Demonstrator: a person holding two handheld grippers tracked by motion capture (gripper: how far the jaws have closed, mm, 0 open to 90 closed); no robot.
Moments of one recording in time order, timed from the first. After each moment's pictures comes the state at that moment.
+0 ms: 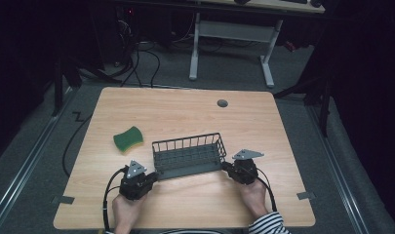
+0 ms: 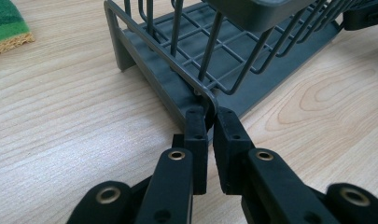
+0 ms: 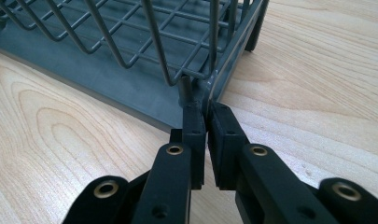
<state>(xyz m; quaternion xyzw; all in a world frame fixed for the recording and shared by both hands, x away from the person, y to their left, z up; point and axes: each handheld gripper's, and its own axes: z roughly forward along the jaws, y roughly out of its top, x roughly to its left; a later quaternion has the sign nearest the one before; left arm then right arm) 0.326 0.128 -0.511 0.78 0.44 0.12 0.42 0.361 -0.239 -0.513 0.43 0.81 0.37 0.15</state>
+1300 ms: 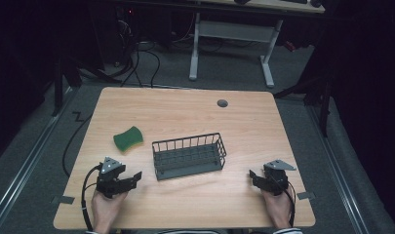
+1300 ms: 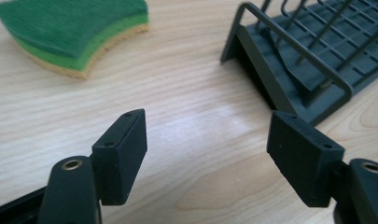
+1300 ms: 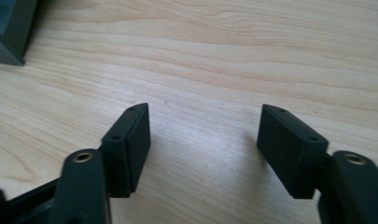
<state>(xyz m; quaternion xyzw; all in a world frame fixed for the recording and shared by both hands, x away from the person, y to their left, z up) 0.340 0.194 -0.505 0.75 0.50 0.16 0.40 0.330 -0.327 -0.530 0.56 0.73 0.31 0.24</state>
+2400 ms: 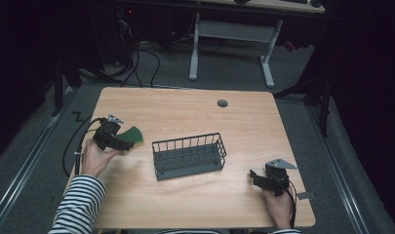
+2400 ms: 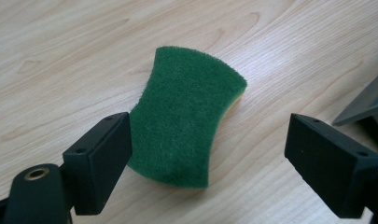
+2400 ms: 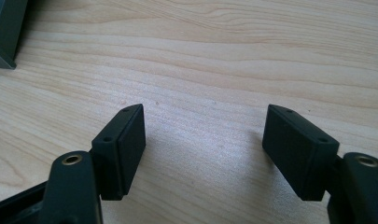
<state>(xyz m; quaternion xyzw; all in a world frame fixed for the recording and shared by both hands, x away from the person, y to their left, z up) 0.479 0.209 -0.469 0.85 0.44 0.14 0.26 0.331 -0.329 -0.530 0.56 0.73 0.31 0.24</state>
